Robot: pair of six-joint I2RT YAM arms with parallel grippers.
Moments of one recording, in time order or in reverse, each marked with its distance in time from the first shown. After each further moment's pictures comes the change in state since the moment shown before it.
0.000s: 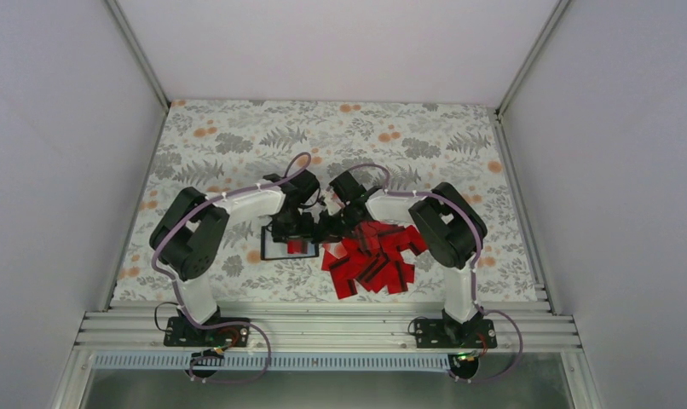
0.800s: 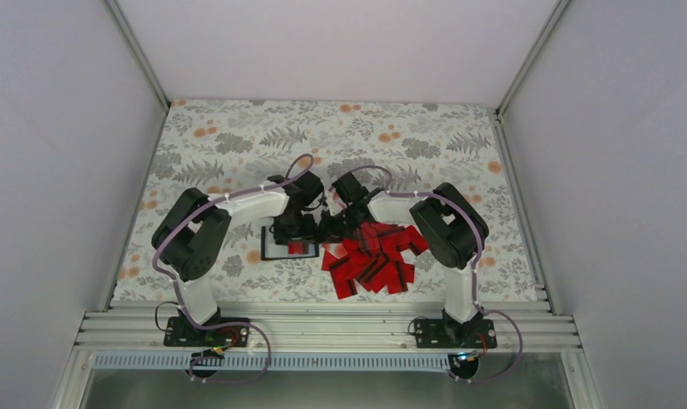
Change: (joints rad) left arm -0.033 0.002 0.015 -0.029 -0.017 -0.076; right arm -0.008 -0.008 -0.037 0.048 -0.010 0.024
